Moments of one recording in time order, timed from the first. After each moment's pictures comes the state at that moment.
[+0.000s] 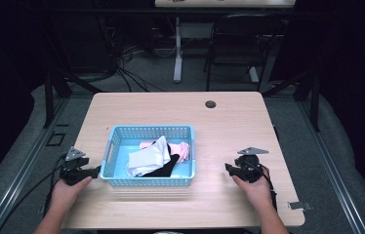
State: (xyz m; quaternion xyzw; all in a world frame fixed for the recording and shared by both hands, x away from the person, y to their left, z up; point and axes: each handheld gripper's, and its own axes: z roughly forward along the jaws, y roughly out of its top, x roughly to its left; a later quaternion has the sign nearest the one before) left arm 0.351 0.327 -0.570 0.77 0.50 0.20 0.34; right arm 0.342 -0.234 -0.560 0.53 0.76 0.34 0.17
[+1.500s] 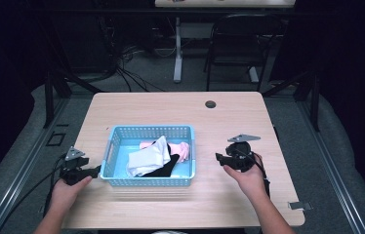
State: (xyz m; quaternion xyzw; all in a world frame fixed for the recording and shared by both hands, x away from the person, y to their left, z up) left arm 0.352 0.328 -0.571 0.77 0.51 0.20 0.34; right arm 0.351 -0.199 -0.506 0.51 0.77 0.35 0.18
